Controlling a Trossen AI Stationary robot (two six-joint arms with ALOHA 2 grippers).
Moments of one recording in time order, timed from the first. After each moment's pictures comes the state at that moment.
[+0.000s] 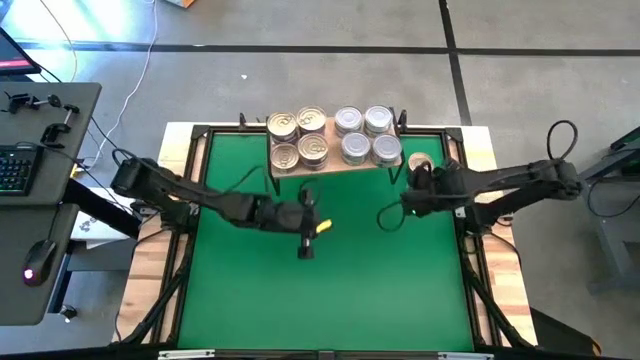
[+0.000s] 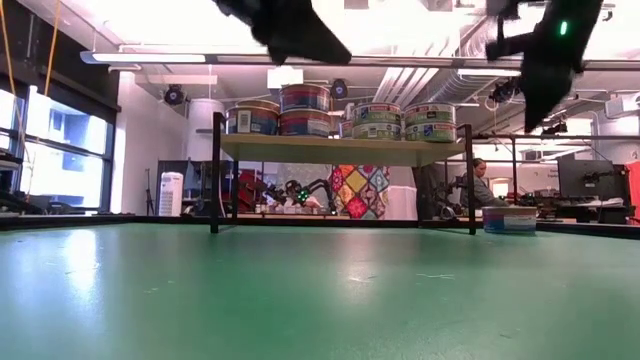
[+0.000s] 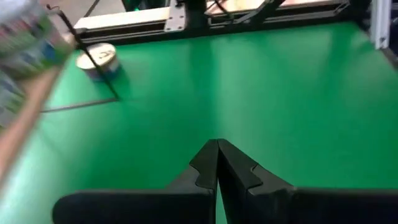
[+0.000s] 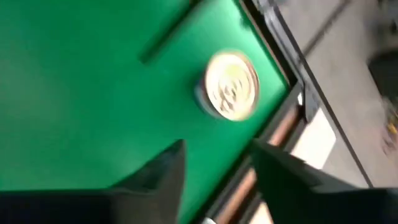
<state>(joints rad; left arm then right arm) -0.19 1.59 1.11 -0.07 -0.26 0.01 0.10 1.20 1.00 -1.42 0.64 0.75</state>
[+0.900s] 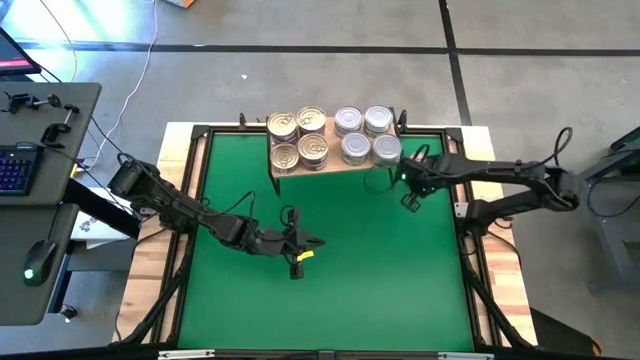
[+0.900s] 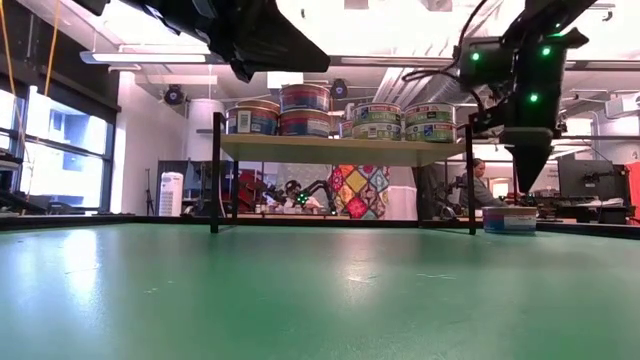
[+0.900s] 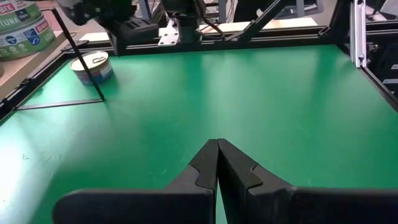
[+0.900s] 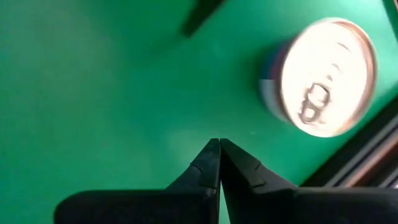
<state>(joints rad) -0.36 1.59 0.85 0.32 -0.46 -0.08 -0.36 1.22 0.75 -0.98 0.28 0.27</state>
